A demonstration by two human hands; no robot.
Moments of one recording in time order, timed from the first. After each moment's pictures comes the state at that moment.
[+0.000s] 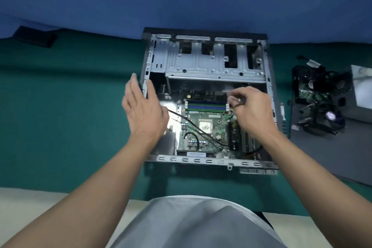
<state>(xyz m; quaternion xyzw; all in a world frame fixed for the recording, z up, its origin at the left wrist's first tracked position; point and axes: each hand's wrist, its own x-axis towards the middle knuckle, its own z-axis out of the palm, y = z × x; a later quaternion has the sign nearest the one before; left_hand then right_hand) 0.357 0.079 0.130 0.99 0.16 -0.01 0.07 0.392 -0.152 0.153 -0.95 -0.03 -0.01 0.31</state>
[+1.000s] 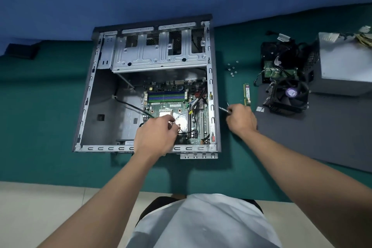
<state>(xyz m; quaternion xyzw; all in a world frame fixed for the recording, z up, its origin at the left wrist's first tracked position) 0.316 -0.079 0.116 0.97 0.11 -0.17 0.13 0.375 -0.300 0.042 -0.94 0.12 0.19 0.26</state>
